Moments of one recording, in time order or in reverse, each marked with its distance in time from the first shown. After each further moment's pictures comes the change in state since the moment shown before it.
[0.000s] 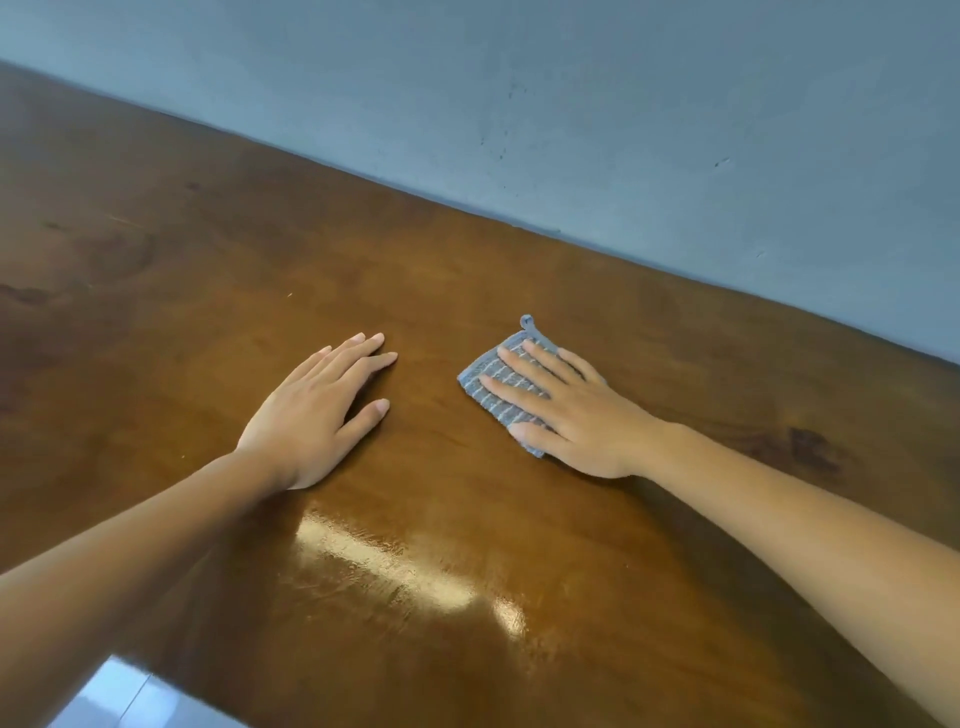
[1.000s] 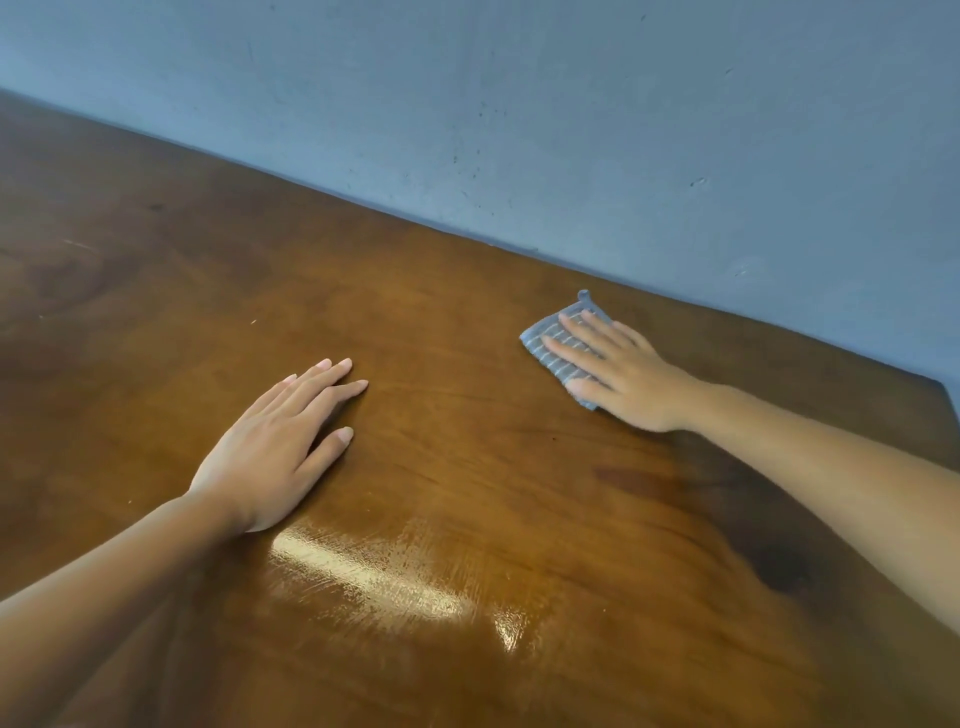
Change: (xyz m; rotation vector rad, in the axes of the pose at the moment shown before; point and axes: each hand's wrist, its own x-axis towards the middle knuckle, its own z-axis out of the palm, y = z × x) left_hand 0.003 0.004 -0.005 -0.010 -0.032 -0.011; right_hand -0.003 0.115 -0.017 0.029 0.007 0.147
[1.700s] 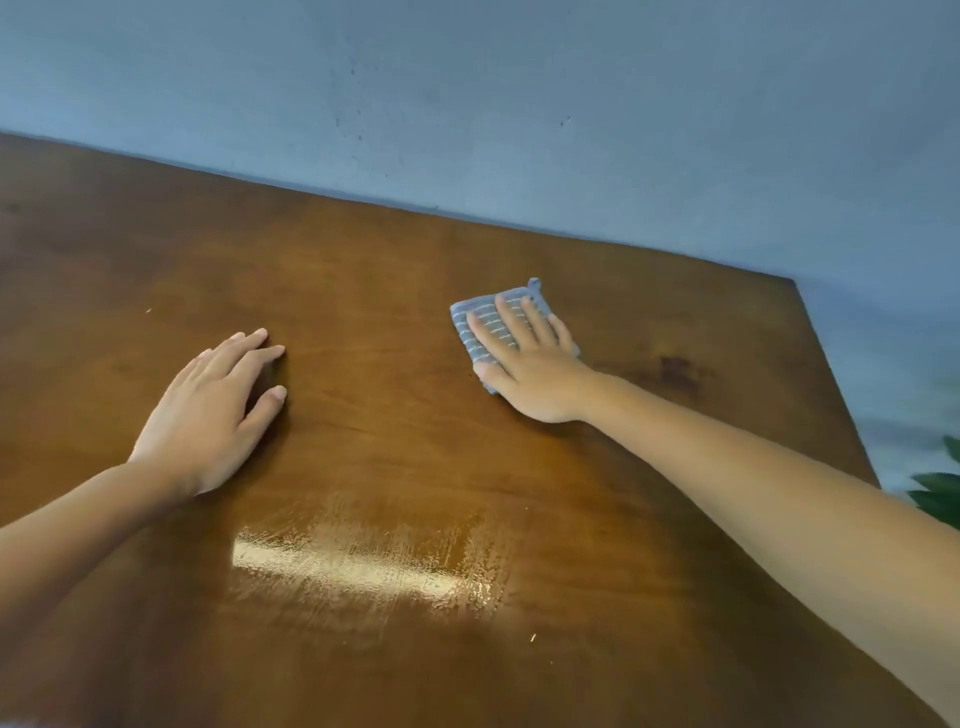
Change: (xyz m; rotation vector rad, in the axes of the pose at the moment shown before) left_hand 0.010 0.021 -0.001 0.007 0.028 -0.048; right_hand -0.053 -0.070 0.028 0.156 -0.016 0.318
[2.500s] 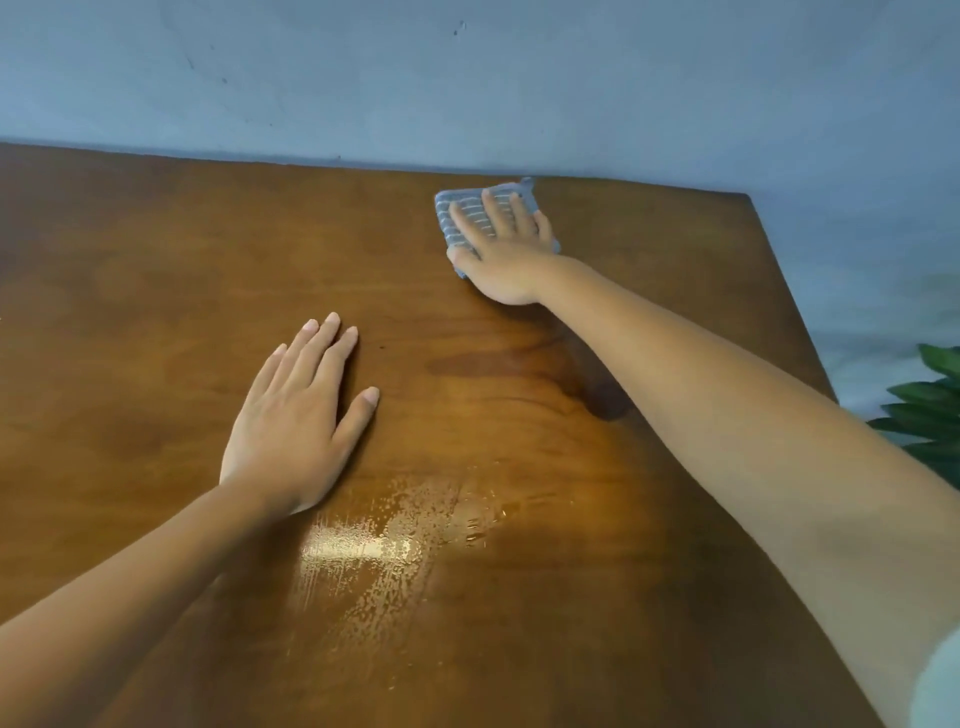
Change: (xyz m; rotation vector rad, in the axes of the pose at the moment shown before) left_hand 0.015 0.150 0.060 0.048 -0.042 0.141; right_hand 0.043 0.078 -0.030 0.087 0.058 0.228
